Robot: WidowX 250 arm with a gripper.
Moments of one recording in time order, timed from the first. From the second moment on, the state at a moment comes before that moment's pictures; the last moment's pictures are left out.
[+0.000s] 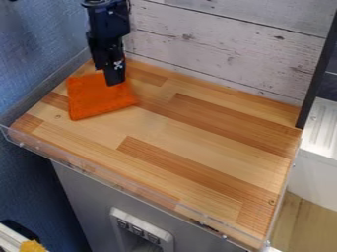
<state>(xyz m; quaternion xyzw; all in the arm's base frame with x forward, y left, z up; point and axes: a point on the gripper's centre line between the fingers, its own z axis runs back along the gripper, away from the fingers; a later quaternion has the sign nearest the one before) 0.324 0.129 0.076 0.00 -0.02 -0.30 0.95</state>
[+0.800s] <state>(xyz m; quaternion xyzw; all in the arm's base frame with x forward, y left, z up) 0.352 0.134 0.068 -0.02 -0.02 -0.43 0.90</state>
